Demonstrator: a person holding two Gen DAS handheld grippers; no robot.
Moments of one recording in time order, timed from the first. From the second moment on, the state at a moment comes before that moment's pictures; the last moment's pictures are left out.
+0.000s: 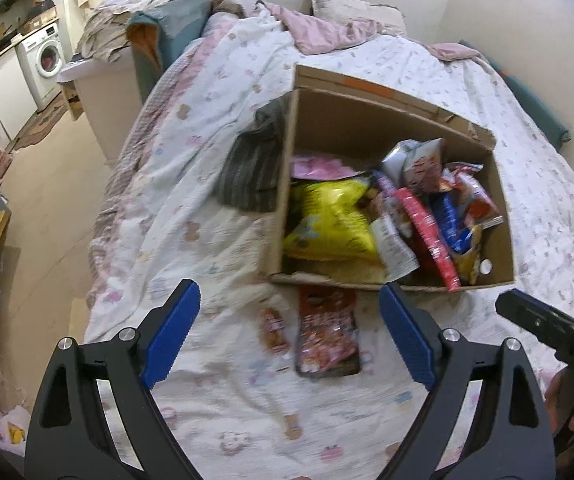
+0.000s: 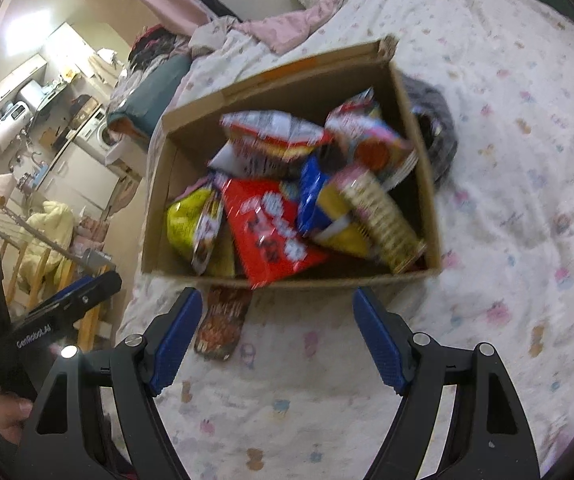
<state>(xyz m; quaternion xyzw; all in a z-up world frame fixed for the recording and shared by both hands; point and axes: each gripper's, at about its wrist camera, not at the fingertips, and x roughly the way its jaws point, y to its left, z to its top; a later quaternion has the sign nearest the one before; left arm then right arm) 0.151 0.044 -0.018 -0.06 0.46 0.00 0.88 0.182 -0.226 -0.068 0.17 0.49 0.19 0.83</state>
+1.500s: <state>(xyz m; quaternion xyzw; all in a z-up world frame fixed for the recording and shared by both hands) 0.144 0.096 -0.049 -0.09 0.52 0.06 0.85 0.173 -0.099 -0.163 -0.02 0.62 0.15 0.77</state>
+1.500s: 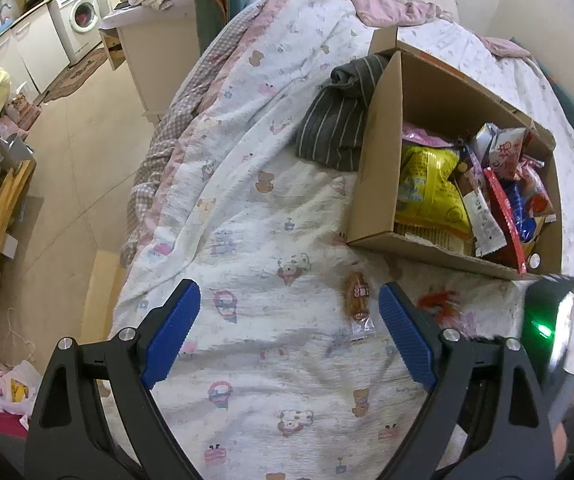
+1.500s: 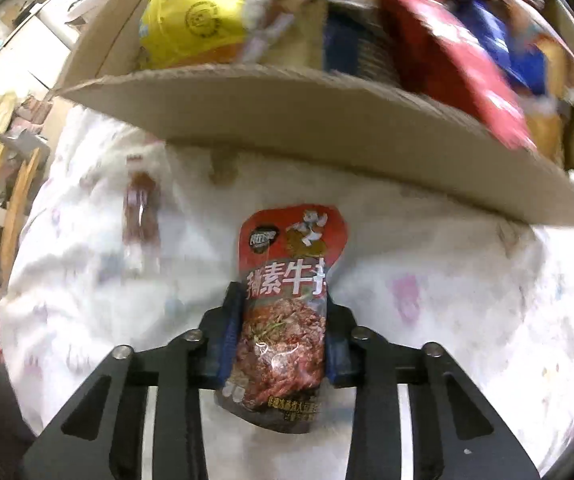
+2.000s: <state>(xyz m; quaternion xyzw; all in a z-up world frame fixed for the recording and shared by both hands) 0.159 0.067 -0.097 -0.07 0.57 0.07 0.81 0.135 -0.198 -0.135 0.14 0.58 0.22 0.77</state>
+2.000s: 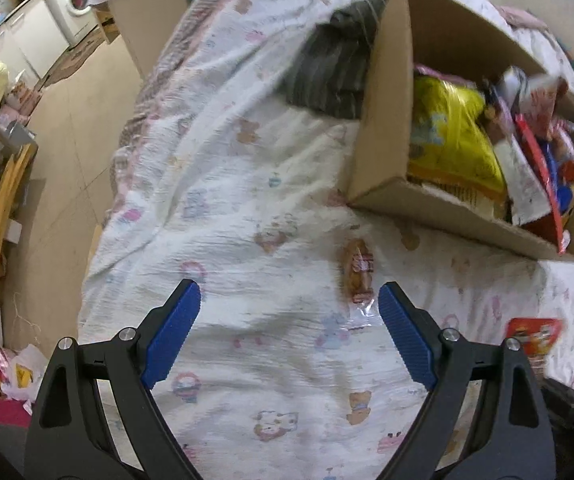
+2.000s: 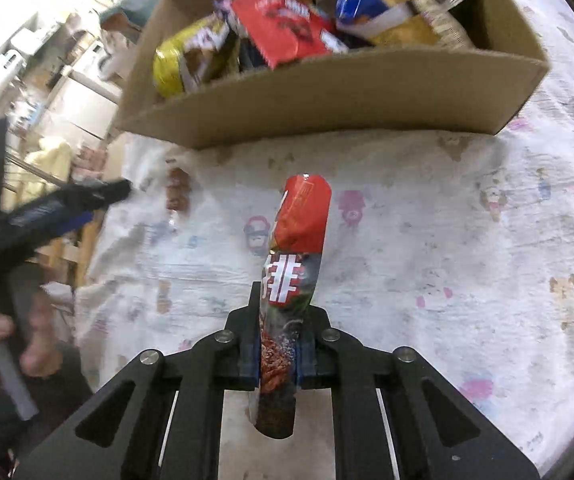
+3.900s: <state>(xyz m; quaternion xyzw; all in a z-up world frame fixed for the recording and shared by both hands) 0.119 0.010 0.026 0.00 0.46 -0.02 0.89 0.152 -0.240 -0.024 0.18 0.47 0.23 0.84</state>
